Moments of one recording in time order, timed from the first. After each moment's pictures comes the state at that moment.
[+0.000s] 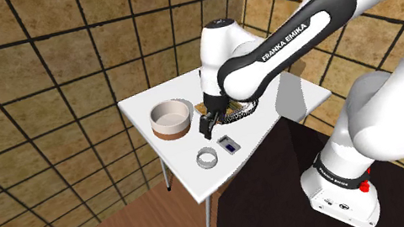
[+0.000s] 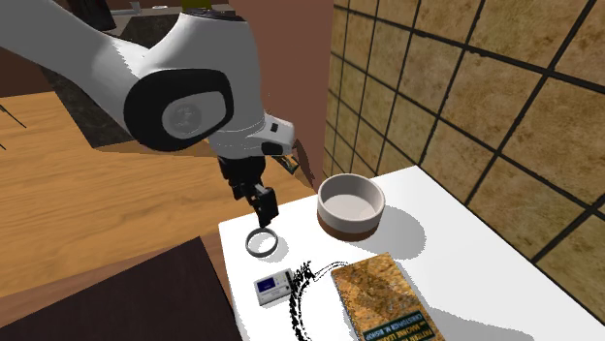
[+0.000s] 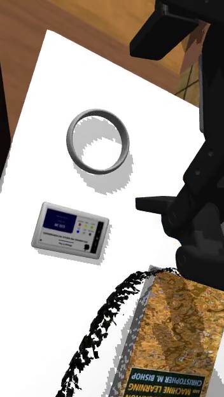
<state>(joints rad) 0.19 -0.31 0.15 -2.76 0.10 2.45 0.12</state>
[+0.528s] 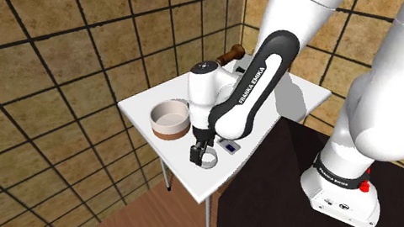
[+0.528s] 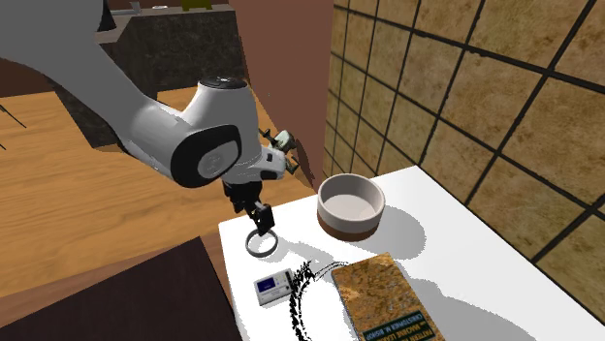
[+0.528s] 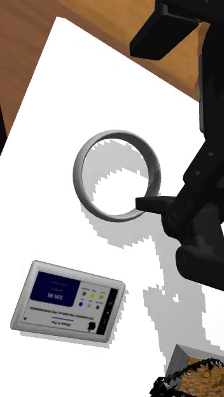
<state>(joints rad) 0.23 0.03 0.21 -2.72 0.04 2.75 0.19</state>
